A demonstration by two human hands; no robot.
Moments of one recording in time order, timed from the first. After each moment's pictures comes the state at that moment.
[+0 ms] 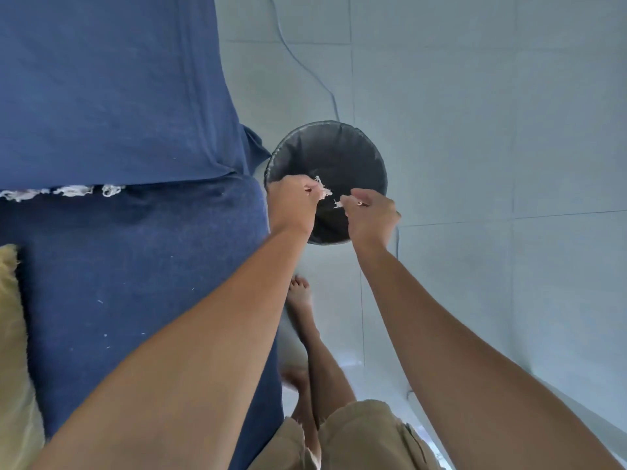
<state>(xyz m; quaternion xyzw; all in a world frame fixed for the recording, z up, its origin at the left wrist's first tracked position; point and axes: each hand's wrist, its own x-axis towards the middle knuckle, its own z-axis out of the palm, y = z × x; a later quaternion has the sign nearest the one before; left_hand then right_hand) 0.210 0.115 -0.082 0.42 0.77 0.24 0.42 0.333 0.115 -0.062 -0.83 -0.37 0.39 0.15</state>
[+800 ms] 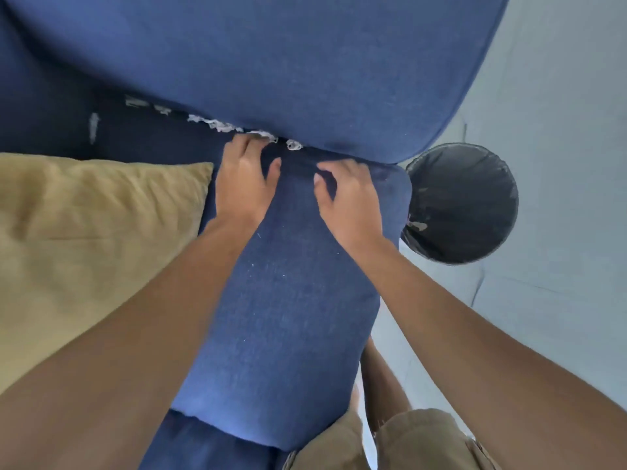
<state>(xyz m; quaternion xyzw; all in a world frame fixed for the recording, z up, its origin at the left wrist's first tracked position) -0.055 -0.011 -0.041 0.46 0.86 0.19 0.15 0.104 0.045 -0.043 -0.50 -0.79 0.33 0.14</state>
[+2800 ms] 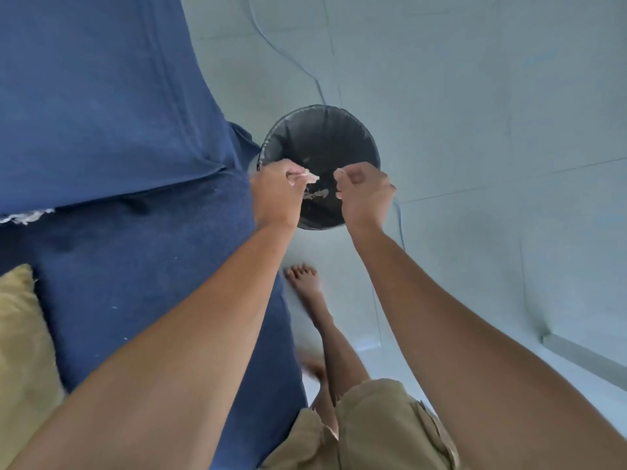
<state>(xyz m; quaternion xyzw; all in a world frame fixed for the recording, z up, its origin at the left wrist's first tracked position) 0.196 0.105 -0.062 0.47 0.76 0.25 0.39 0.323 0.109 -0.048 -0.82 -0.38 0.37 0.23</state>
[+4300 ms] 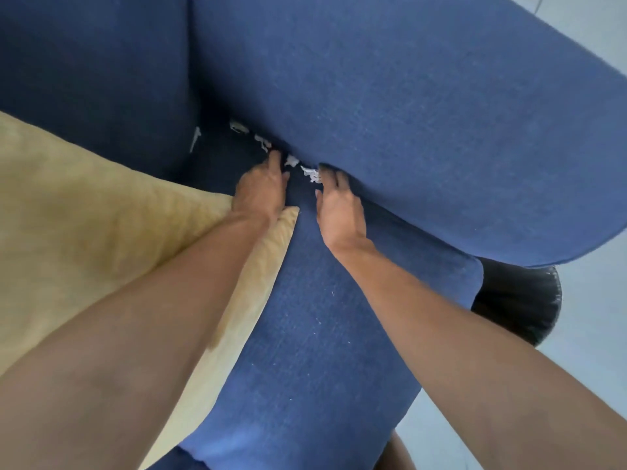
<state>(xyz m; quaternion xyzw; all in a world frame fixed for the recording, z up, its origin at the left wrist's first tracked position) -0.204 -0.029 -0.081 0.37 0.90 0.05 0.22 -0.080 0.041 -0.096 -0.40 -0.89 0.19 -0.03</state>
